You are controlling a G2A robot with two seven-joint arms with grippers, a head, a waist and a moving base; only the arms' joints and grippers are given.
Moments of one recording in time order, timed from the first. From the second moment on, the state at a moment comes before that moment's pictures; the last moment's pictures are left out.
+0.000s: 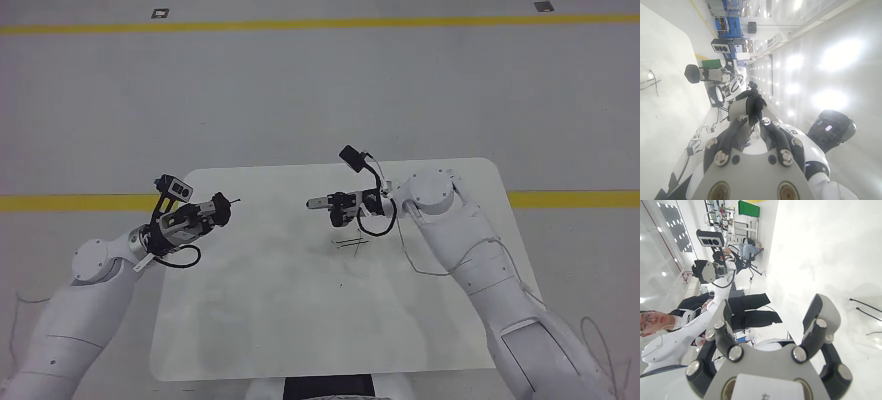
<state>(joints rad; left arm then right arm) 1.39 -0.87 -1.36 -1.43 -0.98 -0.33 -1.17 -0.88 -1.33 1.03 -1.18 -0.02 -0.01 1.20</state>
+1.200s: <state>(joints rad) 1.39 -0.87 -1.36 -1.43 -0.98 -0.33 -1.17 -0.82 -1.30 0.88 -1.28 -0.42 -0.11 1.35</state>
